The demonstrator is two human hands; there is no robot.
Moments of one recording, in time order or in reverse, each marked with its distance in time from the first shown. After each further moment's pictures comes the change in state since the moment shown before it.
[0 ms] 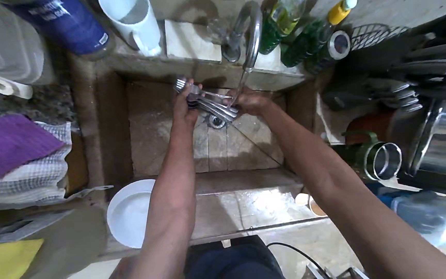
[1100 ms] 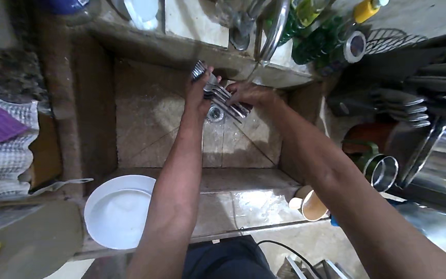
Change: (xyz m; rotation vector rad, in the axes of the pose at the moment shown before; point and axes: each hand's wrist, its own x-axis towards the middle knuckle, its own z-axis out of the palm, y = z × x) left_hand 0.006 -0.037 0.022 0.107 -0.056 -0.021; right_hand 0.037 0.012 -0.023 -0.459 -0.107 -0.036
